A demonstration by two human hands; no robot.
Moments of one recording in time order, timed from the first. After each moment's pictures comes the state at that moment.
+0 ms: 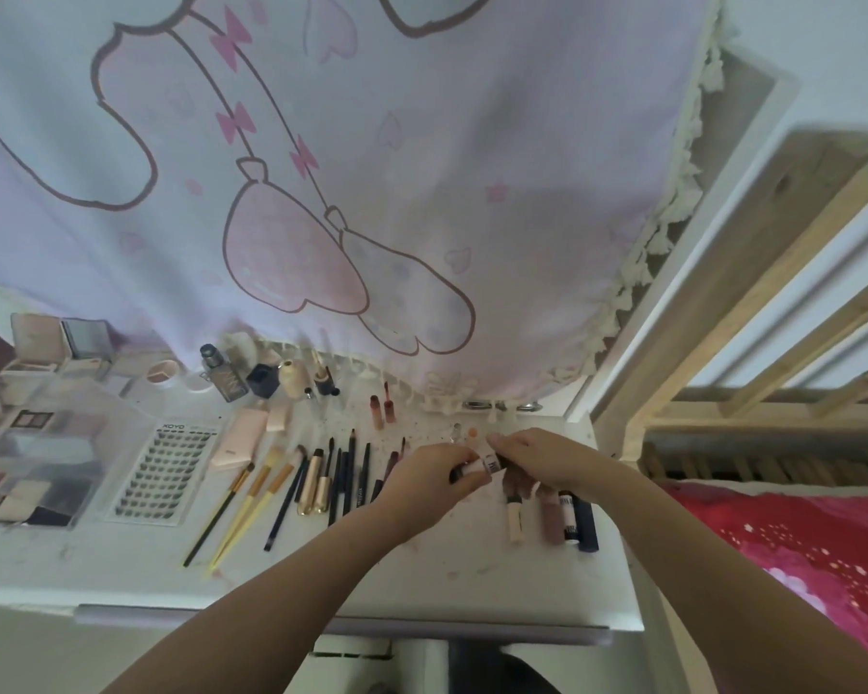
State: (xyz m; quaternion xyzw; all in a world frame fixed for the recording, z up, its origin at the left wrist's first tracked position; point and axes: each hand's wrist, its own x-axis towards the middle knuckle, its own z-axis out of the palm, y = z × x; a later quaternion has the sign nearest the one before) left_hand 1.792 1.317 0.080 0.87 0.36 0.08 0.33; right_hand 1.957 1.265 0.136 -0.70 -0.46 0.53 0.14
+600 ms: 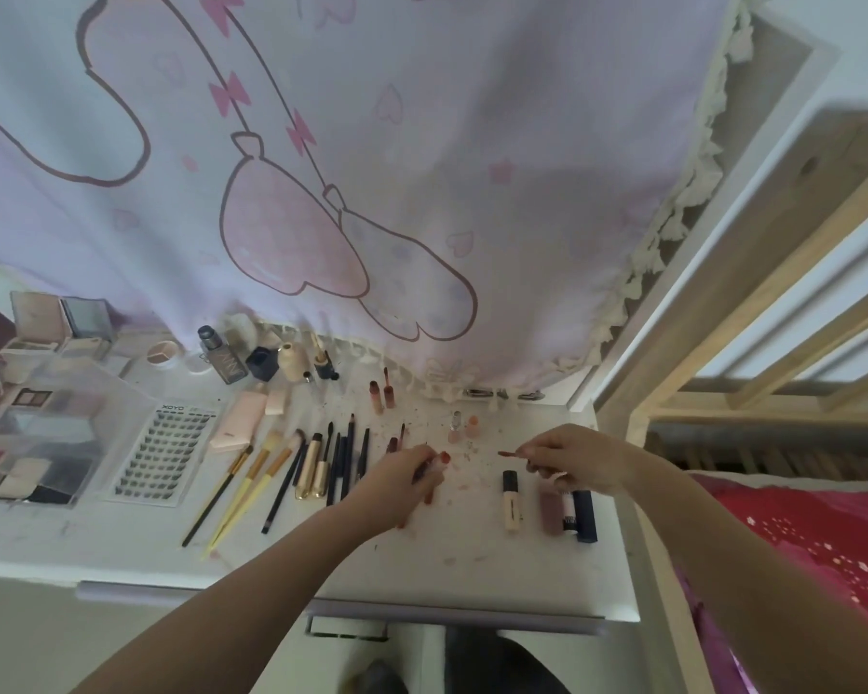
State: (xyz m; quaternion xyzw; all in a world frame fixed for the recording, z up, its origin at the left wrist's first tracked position) left_hand 1.761 1.319 0.062 0.82 0.43 0.01 0.38; right_hand 2.002 1.258 0.106 -0.68 -0.35 0.61 0.19
